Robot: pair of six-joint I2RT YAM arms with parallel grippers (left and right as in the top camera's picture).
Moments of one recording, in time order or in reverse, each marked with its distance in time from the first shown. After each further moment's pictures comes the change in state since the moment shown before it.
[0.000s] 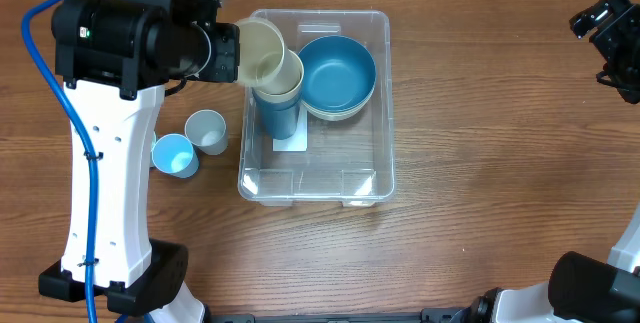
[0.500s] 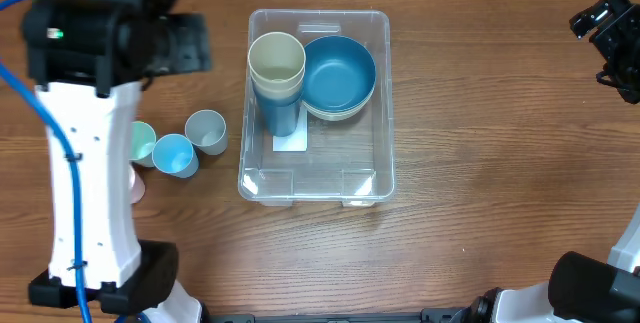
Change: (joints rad) left arm 0.110 -0.015 -0.008 0.000 -0.206 -0.146; right arm 0.000 0.000 0.000 0.000 0.000 0.000
